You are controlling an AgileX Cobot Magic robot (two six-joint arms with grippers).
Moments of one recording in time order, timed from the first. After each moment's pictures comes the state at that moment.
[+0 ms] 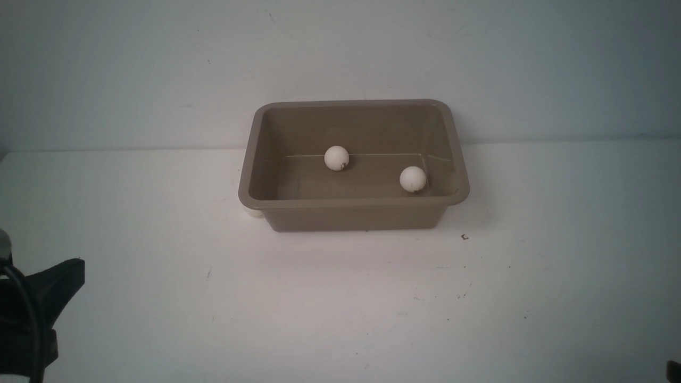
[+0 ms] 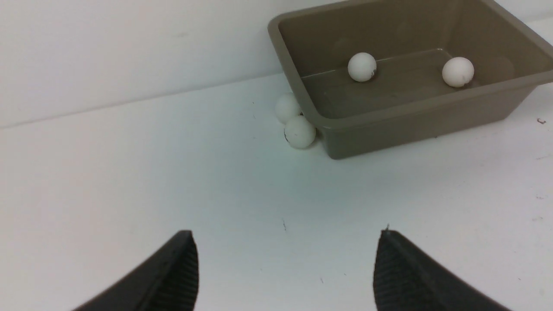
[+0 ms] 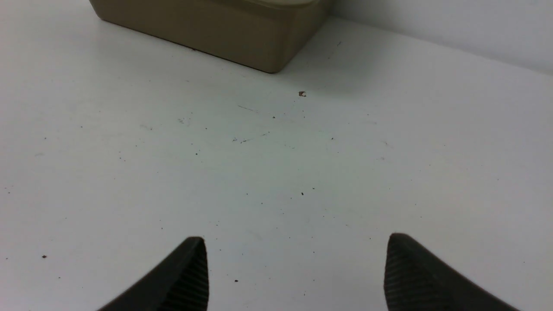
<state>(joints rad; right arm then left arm) 0.33 0.20 0.03 0.05 0.30 -0.18 -0.01 0.54 -0.55 -0.37 0.54 0.41</state>
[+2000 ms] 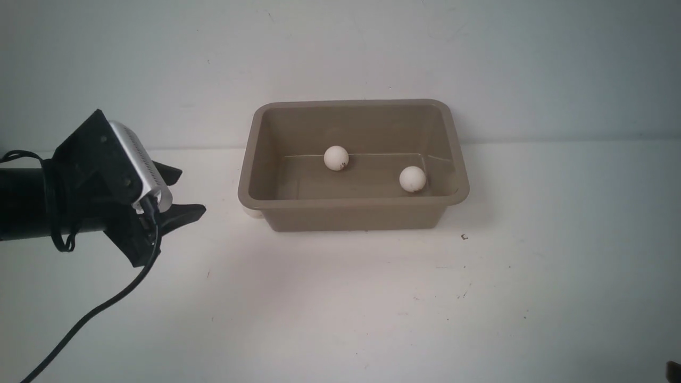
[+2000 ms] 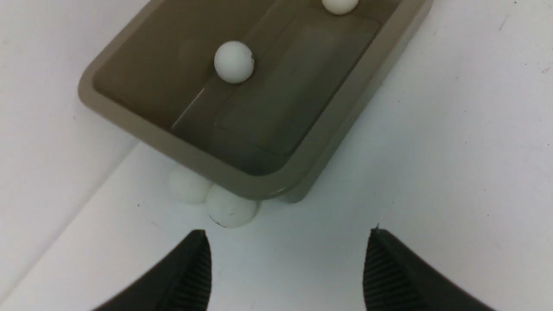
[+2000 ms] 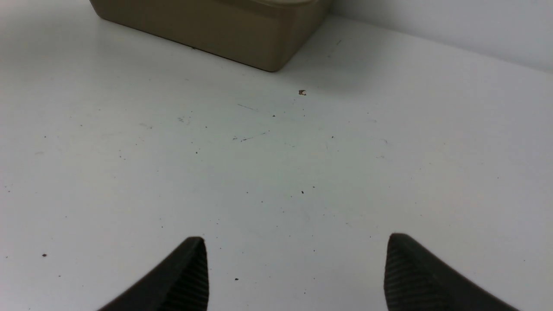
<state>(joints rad) 0.33 0.20 0.03 0.05 0.30 -0.18 0.17 1.48 -0.82 -1.38 0.73 2.21</state>
